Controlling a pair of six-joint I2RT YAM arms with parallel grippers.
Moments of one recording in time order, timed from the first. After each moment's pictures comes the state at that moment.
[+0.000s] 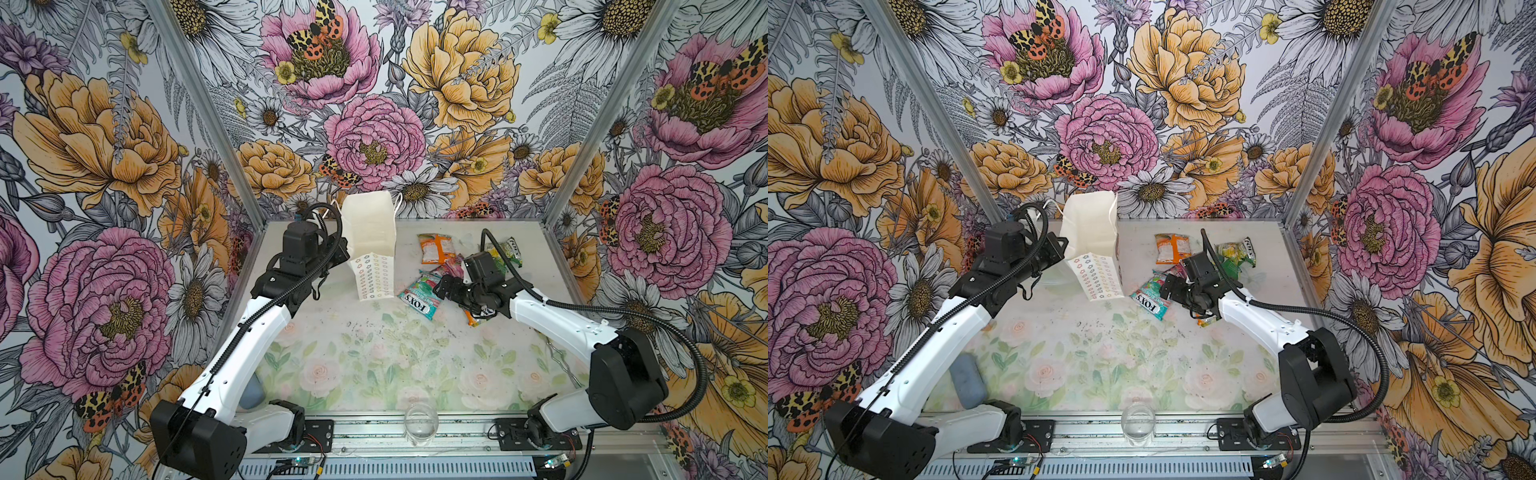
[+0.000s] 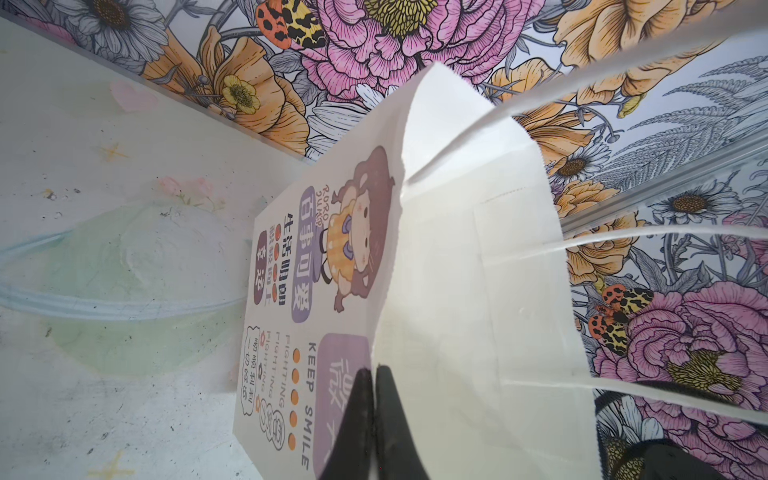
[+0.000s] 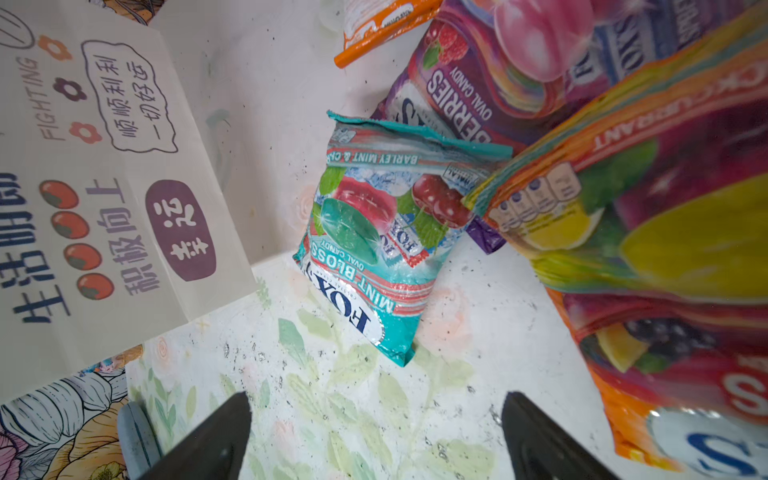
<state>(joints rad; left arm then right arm) -0.30 1.20 1.19 -0.40 0.07 -0.69 0.45 1.48 1.00 -0.45 -0.19 0.79</state>
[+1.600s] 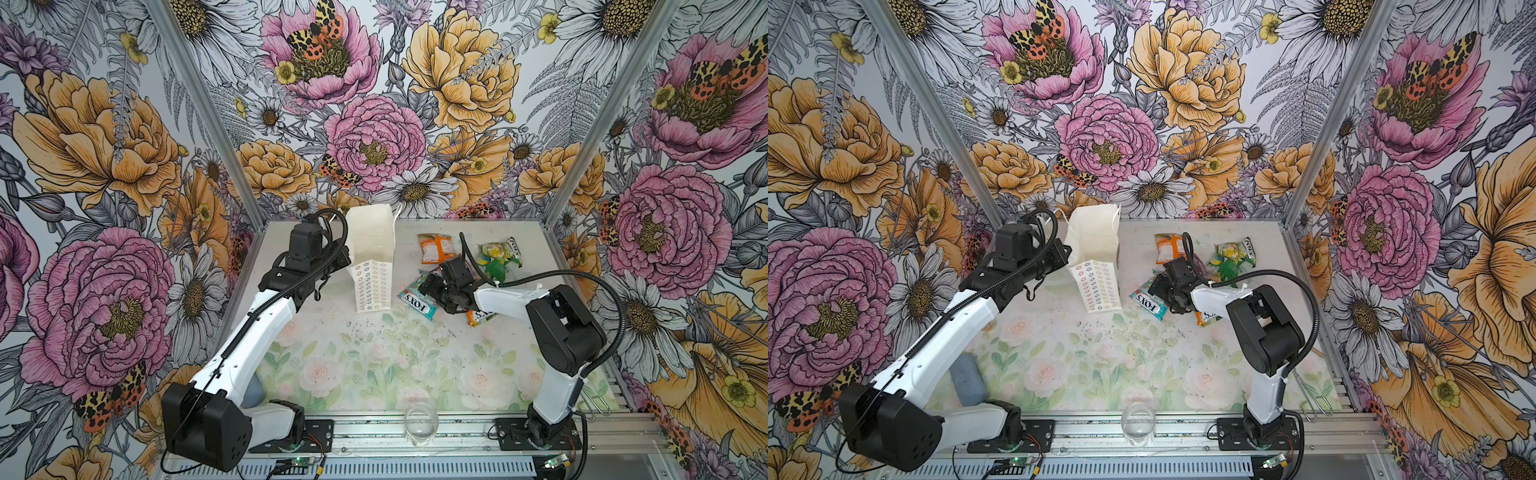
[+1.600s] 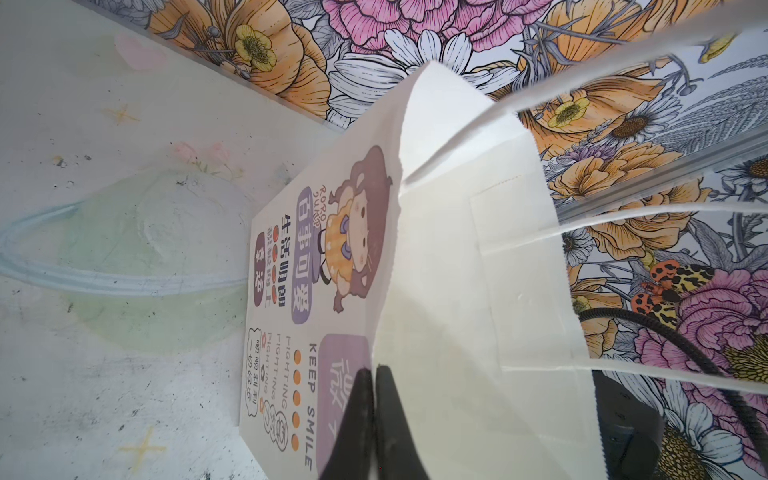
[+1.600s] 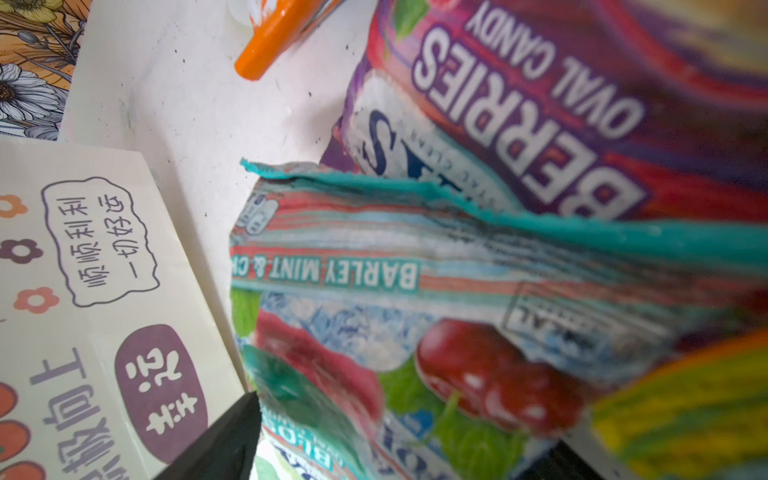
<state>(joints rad) -0.28 1.27 1.16 -0.42 0.10 -0.64 0.50 1.84 1.06 -0.14 -0.13 0.98</state>
